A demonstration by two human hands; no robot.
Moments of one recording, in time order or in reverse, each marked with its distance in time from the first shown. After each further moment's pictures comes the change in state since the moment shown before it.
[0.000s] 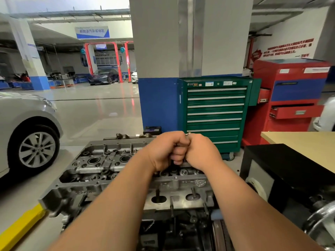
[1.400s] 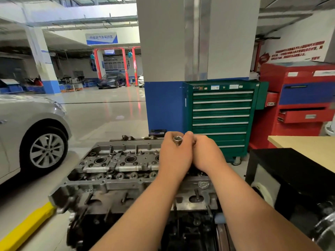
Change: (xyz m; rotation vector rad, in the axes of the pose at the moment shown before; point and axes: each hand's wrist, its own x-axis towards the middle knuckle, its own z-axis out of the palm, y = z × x) left_hand -0.012 -0.028 0.028 0.223 0.639 0.313; right_hand -0.001 0.001 0.000 0.177 0.028 0.027
